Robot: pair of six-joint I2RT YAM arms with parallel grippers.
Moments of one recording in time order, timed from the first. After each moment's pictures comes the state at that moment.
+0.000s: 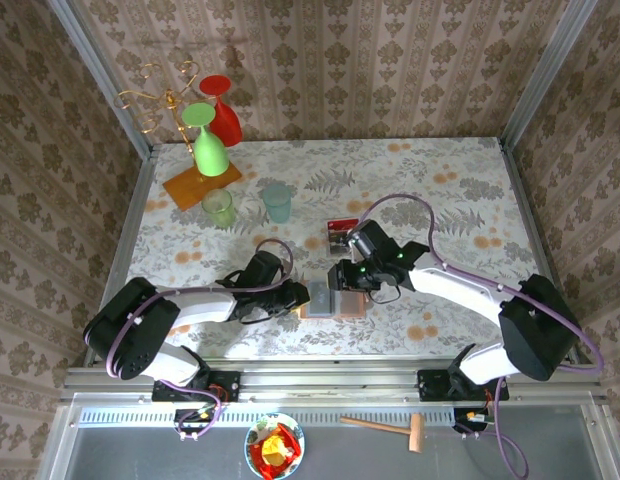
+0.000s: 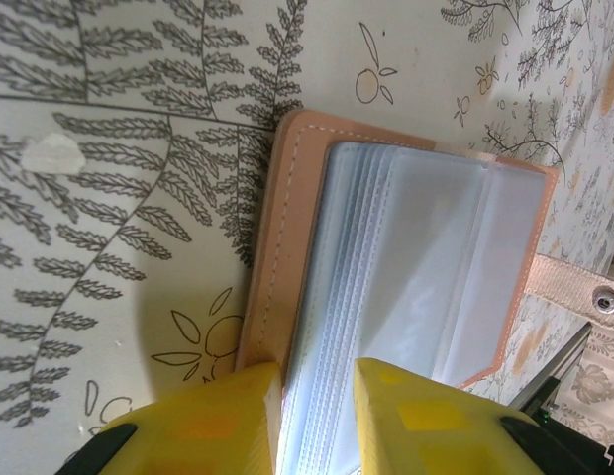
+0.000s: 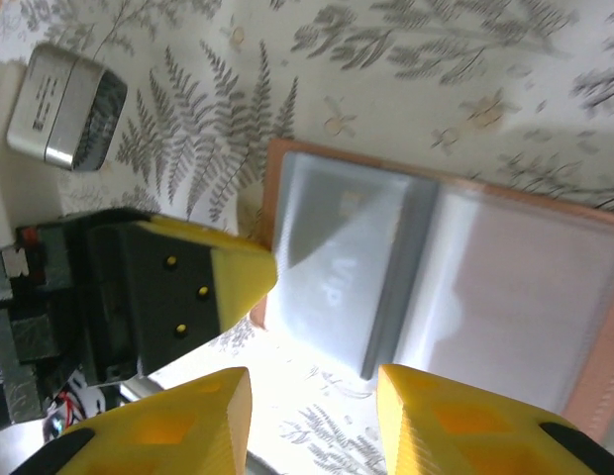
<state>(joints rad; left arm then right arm) -0.75 1.44 0.46 0.12 0.41 -1.07 0.71 1.44 0.89 -0.44 -0.31 0.72</state>
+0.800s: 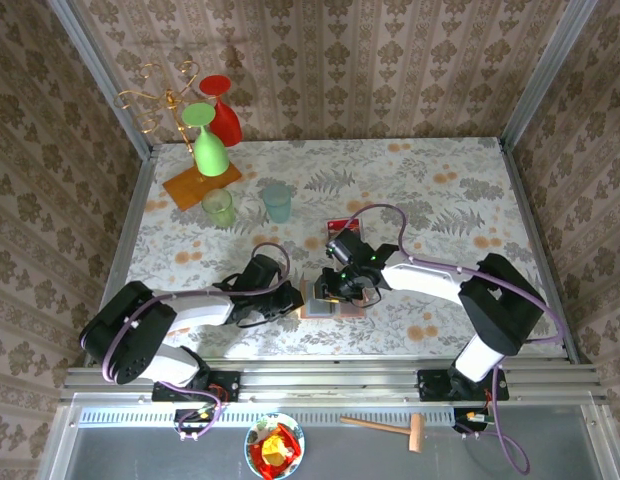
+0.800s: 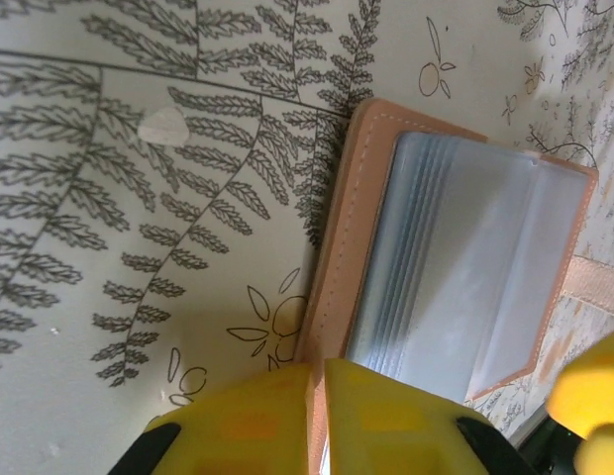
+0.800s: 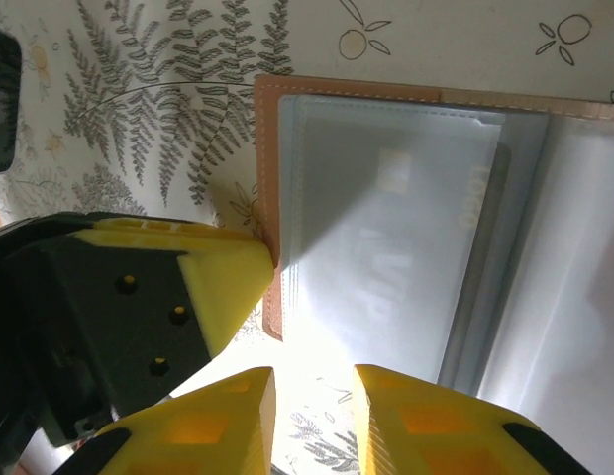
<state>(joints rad) -0.75 1.42 0.42 0.11 0.38 -1.07 0.78 1.64 0.95 -0.39 -0.35 0.86</state>
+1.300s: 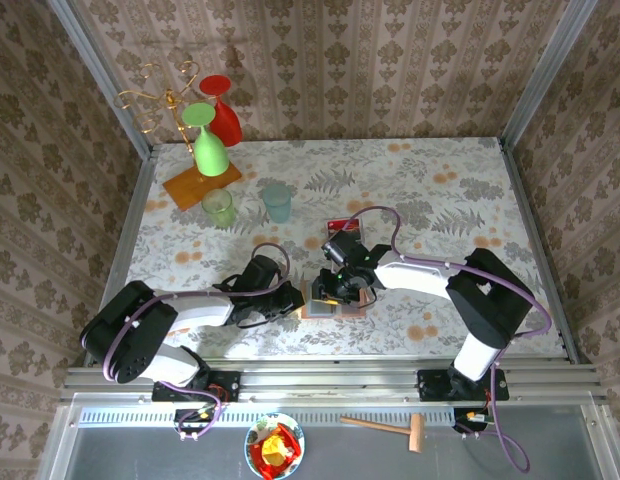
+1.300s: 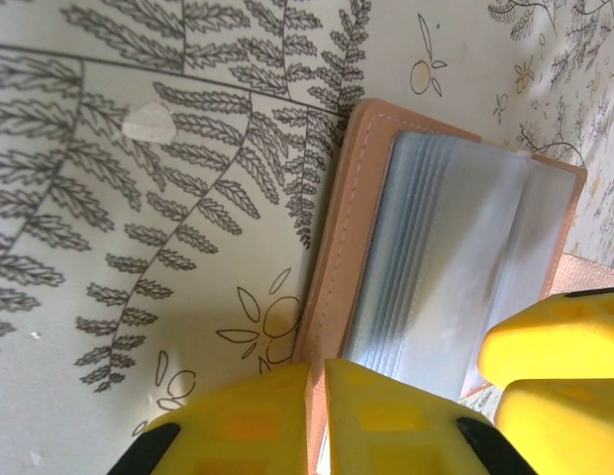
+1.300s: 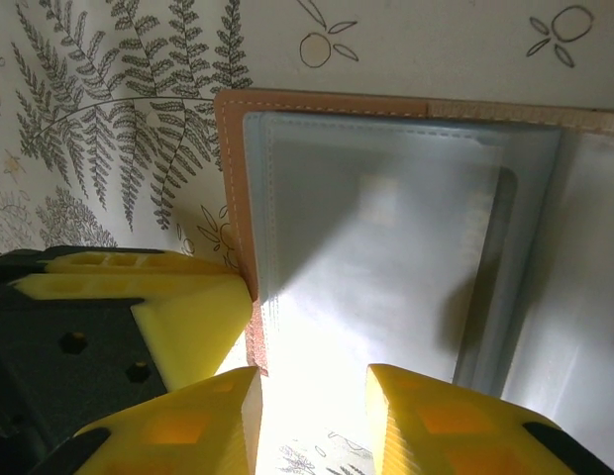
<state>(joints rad) -0.75 1.42 0.41 0.14 0.39 -1.08 0.78 1.70 0.96 -0.38 -0.33 0.89</state>
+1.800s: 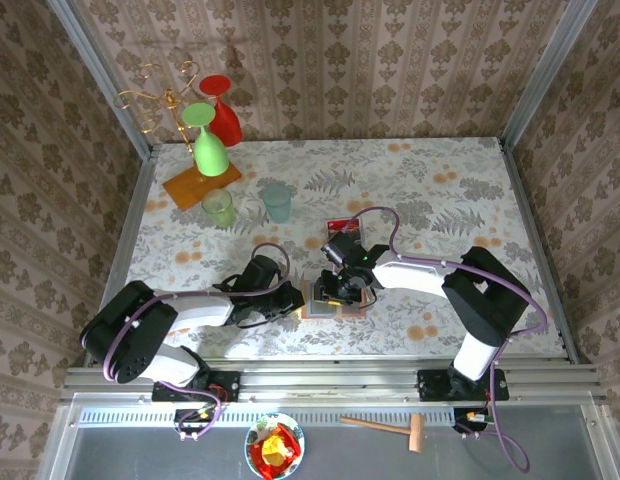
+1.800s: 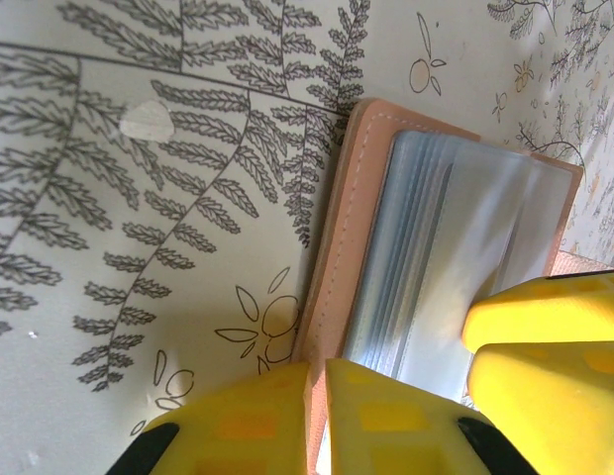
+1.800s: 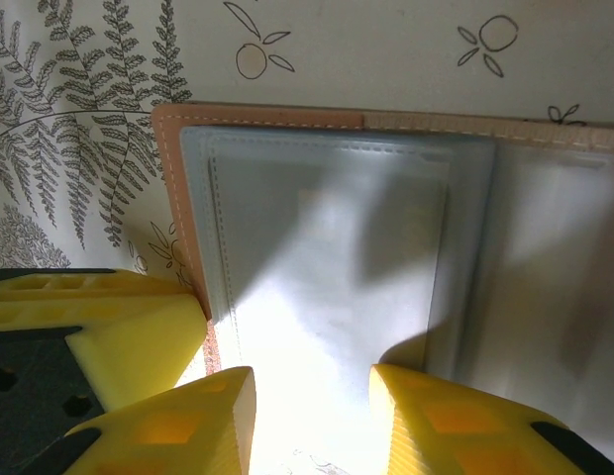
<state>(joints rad) -0.75 1.42 0.41 0.14 0.40 -1.08 0.78 1.72 0.97 -0.40 -0.29 0.89</state>
